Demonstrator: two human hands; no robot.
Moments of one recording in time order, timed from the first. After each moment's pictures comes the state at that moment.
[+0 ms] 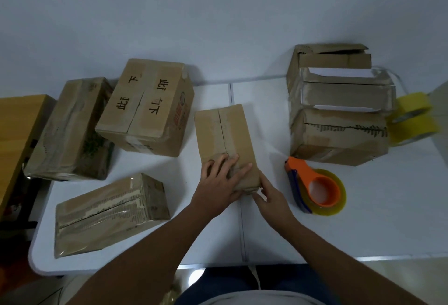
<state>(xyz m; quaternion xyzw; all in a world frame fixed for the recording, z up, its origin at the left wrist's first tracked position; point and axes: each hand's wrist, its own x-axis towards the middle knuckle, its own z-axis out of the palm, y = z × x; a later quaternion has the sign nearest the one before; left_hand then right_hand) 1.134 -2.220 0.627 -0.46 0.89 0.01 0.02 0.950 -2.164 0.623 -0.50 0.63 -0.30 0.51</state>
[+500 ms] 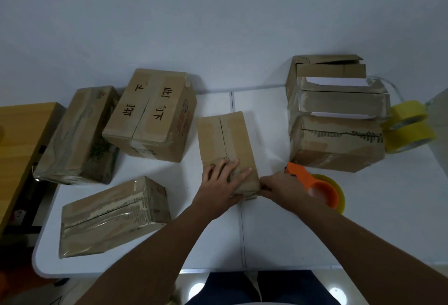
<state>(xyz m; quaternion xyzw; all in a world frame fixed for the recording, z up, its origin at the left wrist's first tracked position) 1.134 -2.220 0.629 -0.46 0.89 0.03 0.02 0.913 -2.218 0.659 -0.77 0.57 0.04 0.28</state>
